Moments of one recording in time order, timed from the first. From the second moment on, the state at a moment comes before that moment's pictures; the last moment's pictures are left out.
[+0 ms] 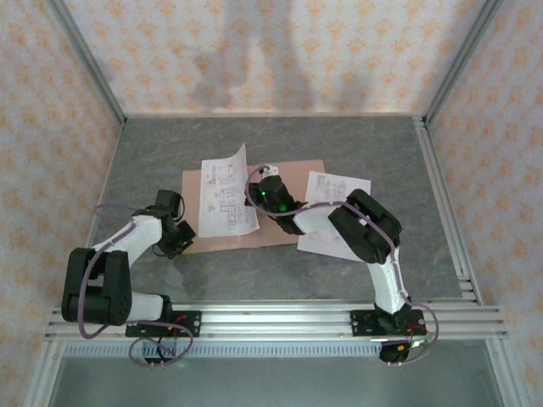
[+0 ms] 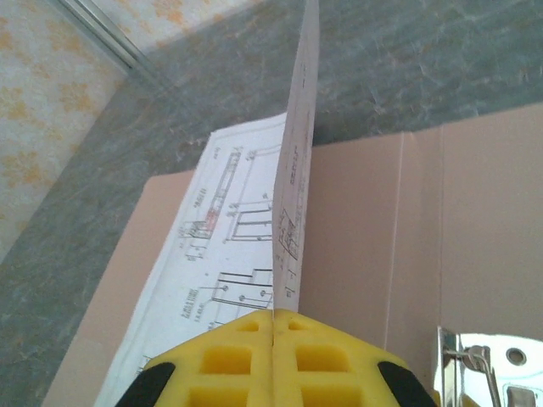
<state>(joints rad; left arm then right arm) 0.00 1.35 0.63 -0.66 0.09 -0.78 0.80 2.06 1.12 0.54 0.11 0.66</state>
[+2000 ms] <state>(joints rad) 0.13 1.45 0.70 -0.60 0.11 -0.75 0.82 2.15 1.13 0.55 0.09 0.85</state>
